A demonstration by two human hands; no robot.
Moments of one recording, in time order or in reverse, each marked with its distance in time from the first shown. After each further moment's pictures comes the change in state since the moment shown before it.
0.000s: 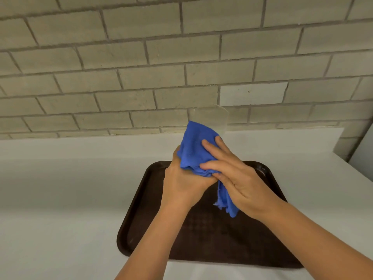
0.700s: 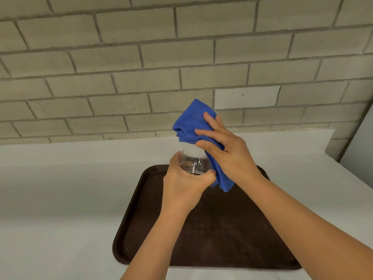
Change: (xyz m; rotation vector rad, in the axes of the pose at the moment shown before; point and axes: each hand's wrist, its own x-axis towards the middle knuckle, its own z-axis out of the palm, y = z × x) left_hand 0.000 -0.002 0.004 -0.113 0.022 -0.062; right_hand 0.054 -0.001 -0.007 0.218 0.223 0.309
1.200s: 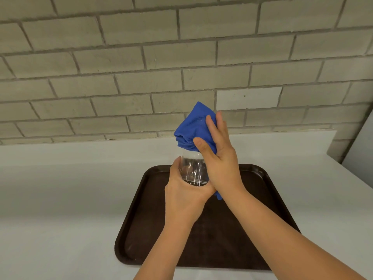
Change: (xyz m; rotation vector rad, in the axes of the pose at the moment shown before) left_hand -0.016 -0.011 0.001 0.013 0.072 0.069; right_hand -0.007 -0.008 0.033 0.109 0.204 0.061
